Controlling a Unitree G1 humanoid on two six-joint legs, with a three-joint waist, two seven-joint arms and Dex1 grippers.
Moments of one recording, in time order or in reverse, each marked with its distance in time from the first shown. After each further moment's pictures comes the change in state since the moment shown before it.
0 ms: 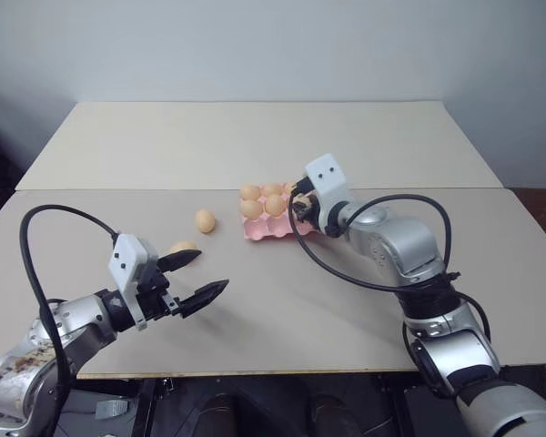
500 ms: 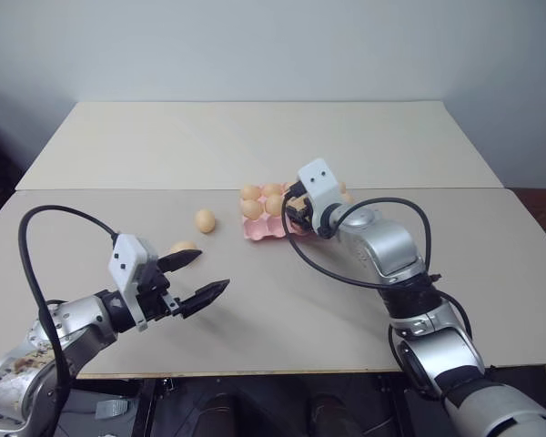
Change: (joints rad) left arm 0.003 0.001 0.002 -0.010 -0.012 0.000 0.010; right arm 0.002 0.063 -0.007 0.083 -0.129 -0.057 0.041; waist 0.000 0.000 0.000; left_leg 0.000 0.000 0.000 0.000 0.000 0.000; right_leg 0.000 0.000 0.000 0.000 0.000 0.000
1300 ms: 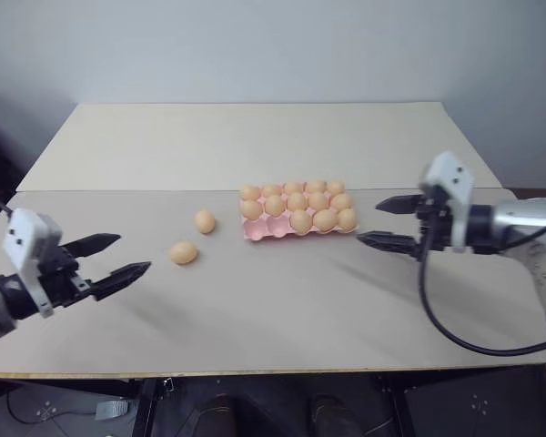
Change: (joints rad) left arm 0.071 0.289 0.369 0.277 -0.012 0.023 -0.246; right arm 0.306 -0.729 -0.384 -0.331 0.358 -0.075 0.889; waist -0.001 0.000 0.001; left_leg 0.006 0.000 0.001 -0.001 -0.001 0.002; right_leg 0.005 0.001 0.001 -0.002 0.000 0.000
